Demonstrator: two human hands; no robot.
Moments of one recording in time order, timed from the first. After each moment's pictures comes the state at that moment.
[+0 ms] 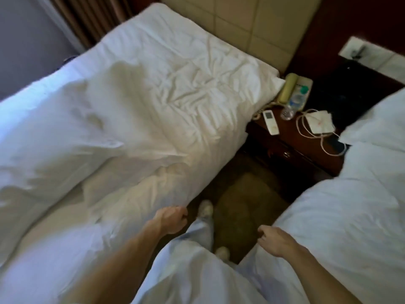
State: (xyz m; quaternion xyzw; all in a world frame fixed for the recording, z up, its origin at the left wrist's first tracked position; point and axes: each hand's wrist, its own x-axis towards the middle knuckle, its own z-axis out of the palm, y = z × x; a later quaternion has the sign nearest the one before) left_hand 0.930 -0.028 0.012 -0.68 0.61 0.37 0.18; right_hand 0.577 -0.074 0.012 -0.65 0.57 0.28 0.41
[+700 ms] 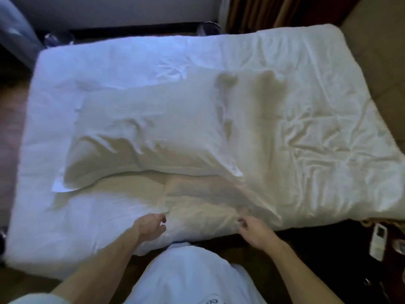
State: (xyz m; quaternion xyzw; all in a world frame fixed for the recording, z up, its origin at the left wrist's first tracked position) left_hand 1.250 0.116 -0.012 -0.82 0.29 0.49 0.07; right_hand 1.035 -0.165 0.035 -0.78 0.37 0.37 0.34
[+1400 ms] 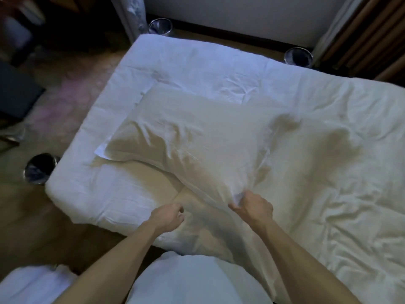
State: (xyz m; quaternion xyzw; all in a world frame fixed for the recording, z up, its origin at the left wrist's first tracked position) left_hand 1.260 0.033 0.013 -0.90 0.07 0.42 -0.10; right_hand 1.246 -0.252 0.058 -0.93 0.17 0.28 0.15
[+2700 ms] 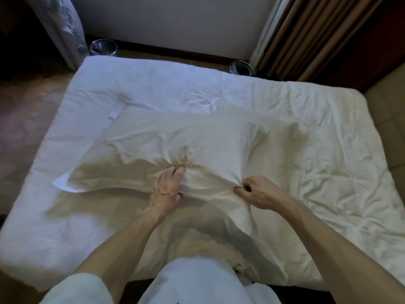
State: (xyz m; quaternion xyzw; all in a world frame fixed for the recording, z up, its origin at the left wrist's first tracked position) left_hand 1.374 0.049 0.025 -0.94 0.29 0.07 -0.14; right_hand 1.274 -0.219 0.169 -0.93 0.15 0.28 0.21
